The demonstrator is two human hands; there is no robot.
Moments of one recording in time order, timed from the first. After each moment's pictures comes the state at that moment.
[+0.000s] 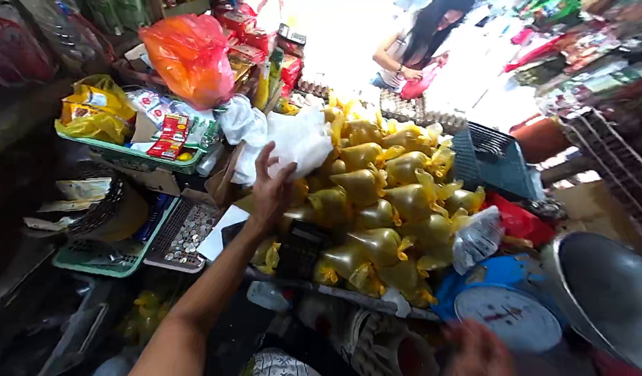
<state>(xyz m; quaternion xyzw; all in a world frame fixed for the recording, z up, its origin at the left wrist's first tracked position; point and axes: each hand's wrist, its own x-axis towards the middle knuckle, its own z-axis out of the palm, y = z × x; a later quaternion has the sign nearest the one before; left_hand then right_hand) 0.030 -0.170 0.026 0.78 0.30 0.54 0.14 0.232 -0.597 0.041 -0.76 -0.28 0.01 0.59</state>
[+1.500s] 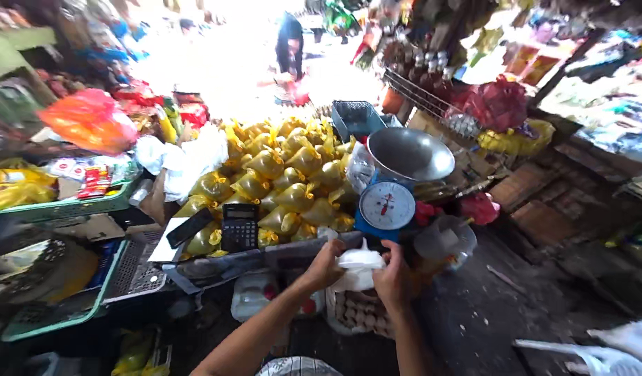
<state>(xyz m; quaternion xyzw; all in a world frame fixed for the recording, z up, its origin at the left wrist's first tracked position) 0.129 -0.584 -0.007 0.81 0.13 0.08 0.56 0.218 -0.760 0.015 -0.88 -0.24 -0.04 0.41</state>
